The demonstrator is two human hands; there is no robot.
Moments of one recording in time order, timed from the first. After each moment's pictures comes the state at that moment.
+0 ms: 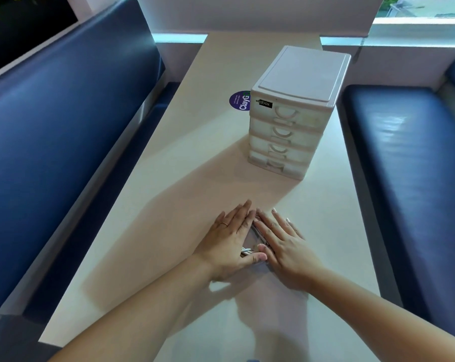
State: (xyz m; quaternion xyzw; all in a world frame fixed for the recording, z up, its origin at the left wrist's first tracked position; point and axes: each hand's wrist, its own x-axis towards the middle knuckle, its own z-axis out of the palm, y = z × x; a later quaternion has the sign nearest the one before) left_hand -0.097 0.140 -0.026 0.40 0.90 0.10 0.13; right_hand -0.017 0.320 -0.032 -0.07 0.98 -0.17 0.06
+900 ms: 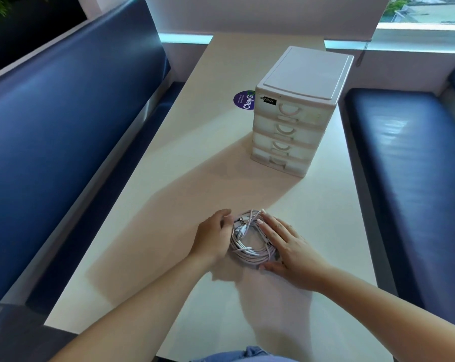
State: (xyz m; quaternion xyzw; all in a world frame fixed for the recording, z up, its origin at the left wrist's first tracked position) left_hand -0.089 0.134 -0.013 0.04 0.88 0.44 0.16; right_hand -0.007 0.333 -0.043 -0.15 0.97 -0.19 0.03
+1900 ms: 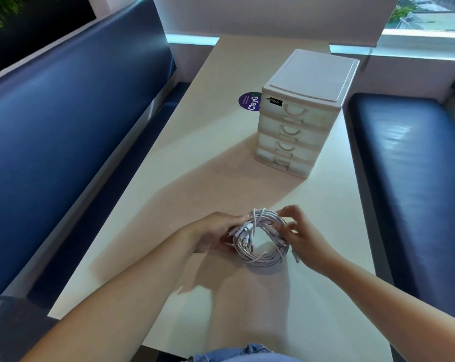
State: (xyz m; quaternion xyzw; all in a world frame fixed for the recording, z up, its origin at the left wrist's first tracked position) left_hand -0.109 0.129 0.008 -0.02 0.68 0.55 0.49; right_hand -0.021 0.329 -0.014 0.08 0.81 -0.59 0.01
